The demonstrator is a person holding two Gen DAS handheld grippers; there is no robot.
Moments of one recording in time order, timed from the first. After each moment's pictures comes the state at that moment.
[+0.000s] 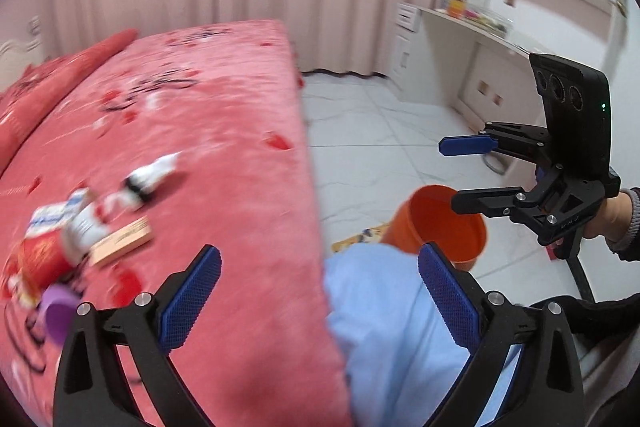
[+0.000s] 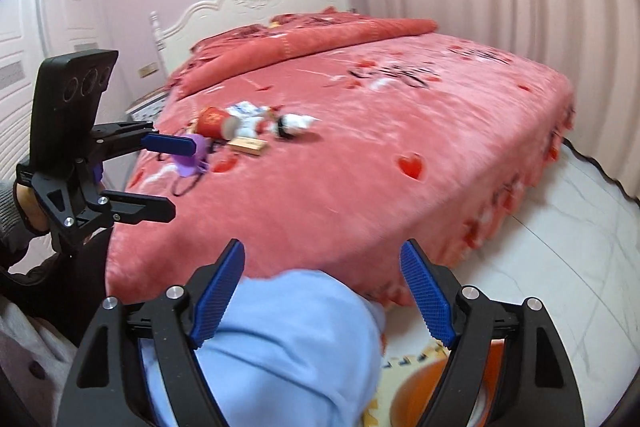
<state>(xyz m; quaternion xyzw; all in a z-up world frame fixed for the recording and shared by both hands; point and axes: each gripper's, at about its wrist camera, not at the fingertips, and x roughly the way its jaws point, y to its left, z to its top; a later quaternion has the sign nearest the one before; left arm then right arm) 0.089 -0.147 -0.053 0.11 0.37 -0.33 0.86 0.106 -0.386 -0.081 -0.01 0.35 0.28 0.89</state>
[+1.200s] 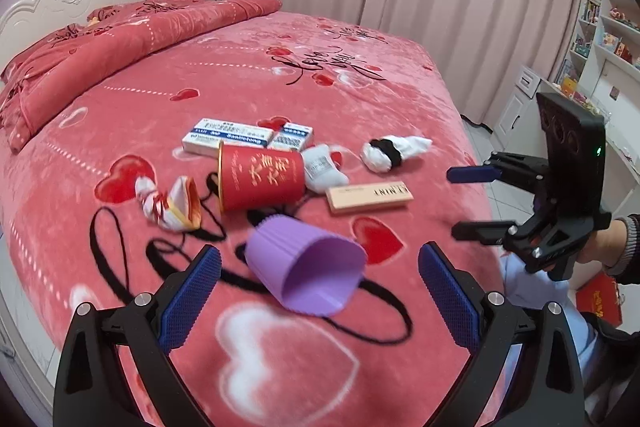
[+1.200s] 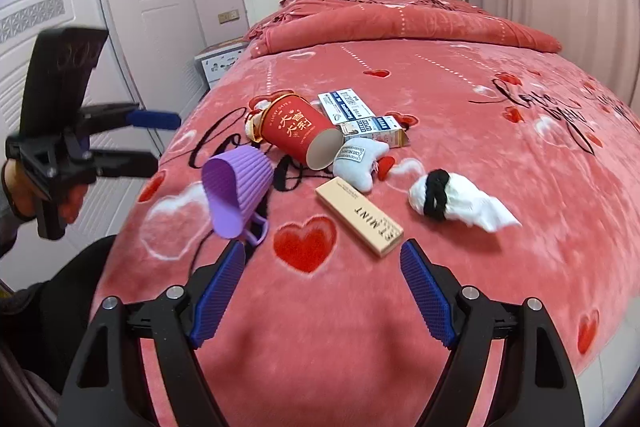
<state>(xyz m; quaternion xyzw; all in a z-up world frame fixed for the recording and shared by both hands) 0.157 0.062 -0.070 0.00 0.39 -0.17 0.91 0.254 -0.153 -0.120 -0.10 0.36 0.43 0.82</state>
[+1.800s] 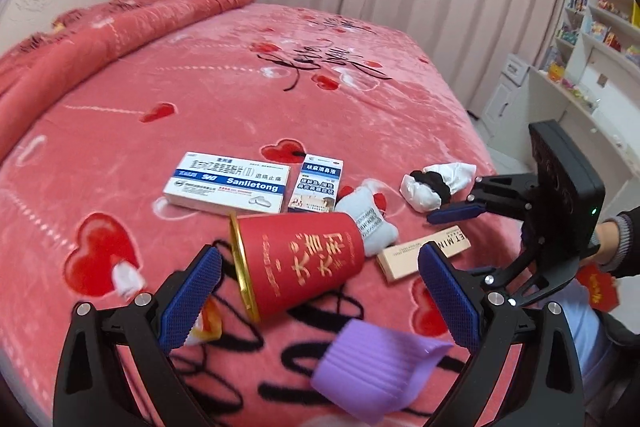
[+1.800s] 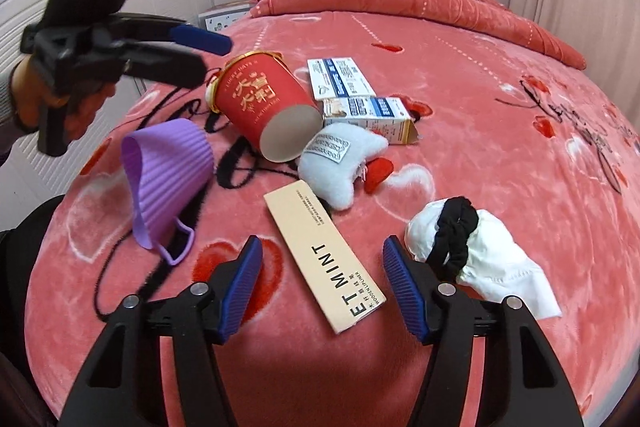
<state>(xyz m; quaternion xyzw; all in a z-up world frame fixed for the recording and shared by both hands) 0.258 0.087 -0.088 0.01 0.40 -0.23 0.89 0.316 -0.106 -0.168 -0.18 0.37 0.44 0.80</state>
